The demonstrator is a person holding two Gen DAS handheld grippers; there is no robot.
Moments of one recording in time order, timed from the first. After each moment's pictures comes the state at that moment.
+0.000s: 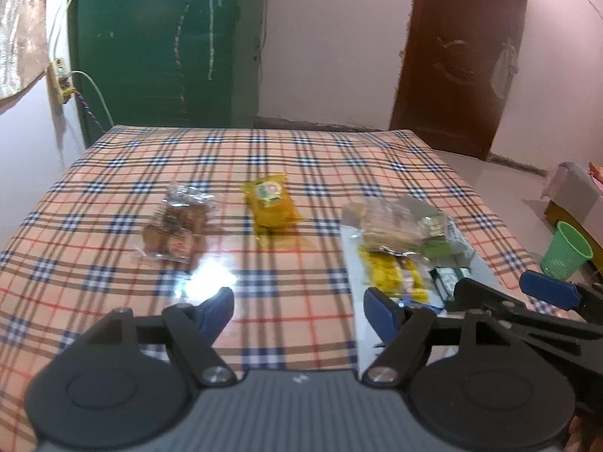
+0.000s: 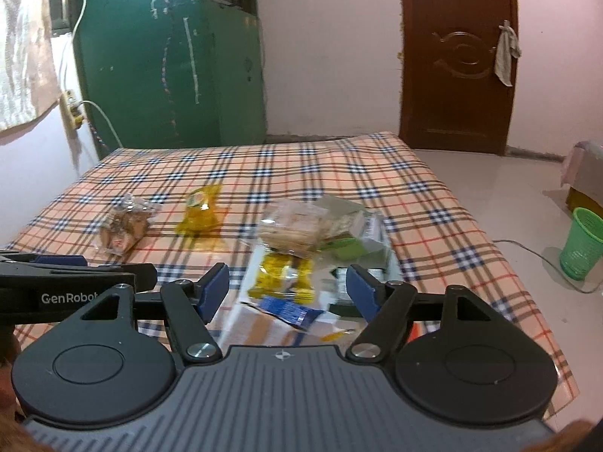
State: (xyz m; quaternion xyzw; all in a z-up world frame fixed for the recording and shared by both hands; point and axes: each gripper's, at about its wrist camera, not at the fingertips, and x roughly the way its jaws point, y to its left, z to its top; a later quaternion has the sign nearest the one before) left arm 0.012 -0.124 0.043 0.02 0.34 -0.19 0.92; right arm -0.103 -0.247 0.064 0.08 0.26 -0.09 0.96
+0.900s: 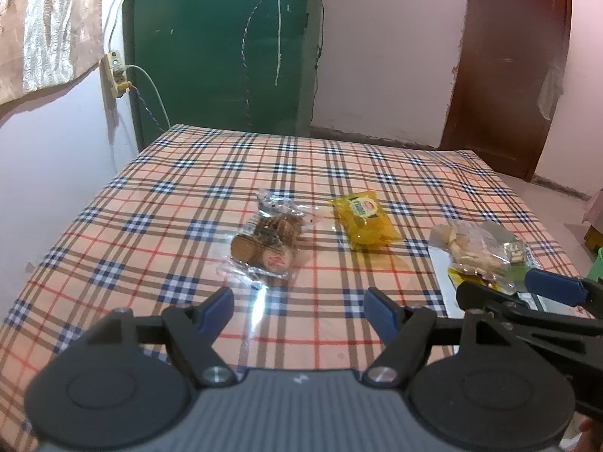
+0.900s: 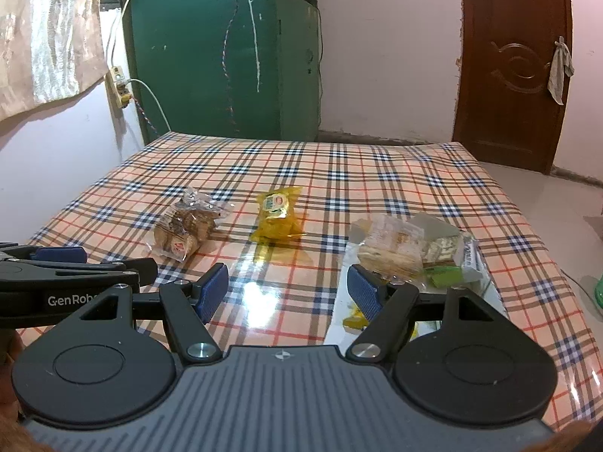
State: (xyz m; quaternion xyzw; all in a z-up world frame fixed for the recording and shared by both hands) left arm 0.048 -0.062 0.037 0.01 0.33 -0.12 0.94; right arm -0.022 -0.187 0.052 0.05 0.27 -0.02 0.96
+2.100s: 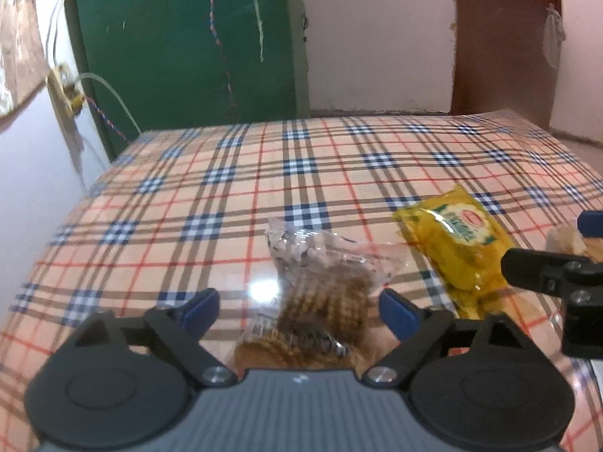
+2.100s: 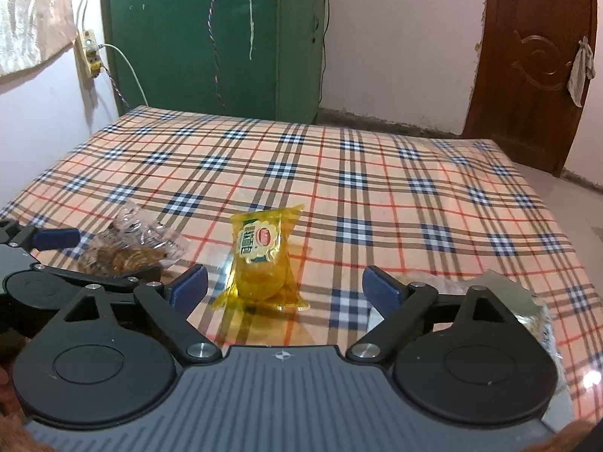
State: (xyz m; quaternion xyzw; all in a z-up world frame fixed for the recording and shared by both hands) left arm 0.214 -0.084 -0.036 0.09 0.34 -0.13 0.93; right arm 0.151 -0.194 0.006 0.02 0.32 -0.03 0.95
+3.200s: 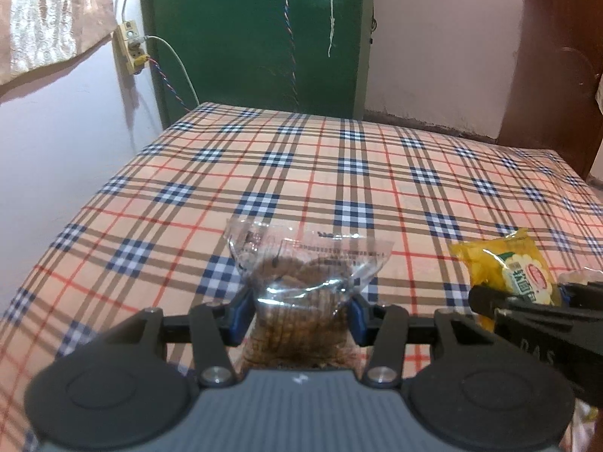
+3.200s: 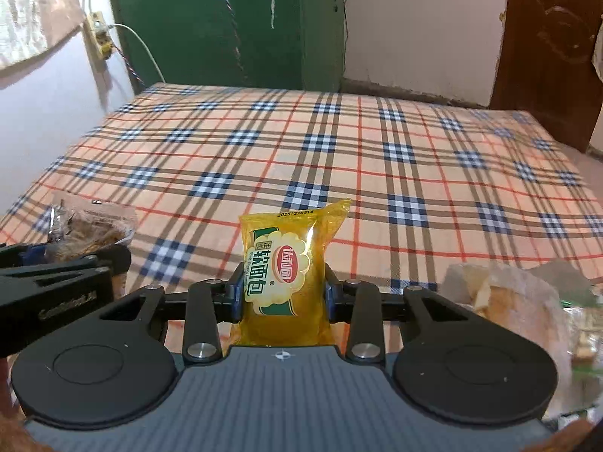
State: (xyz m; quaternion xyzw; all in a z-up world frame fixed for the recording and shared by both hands) left arm 0.190 -0.063 -0.012 0.02 0.36 -0.05 0.93; right arm 0.181 -0.172 -0.013 0.05 0.36 0.01 0.93
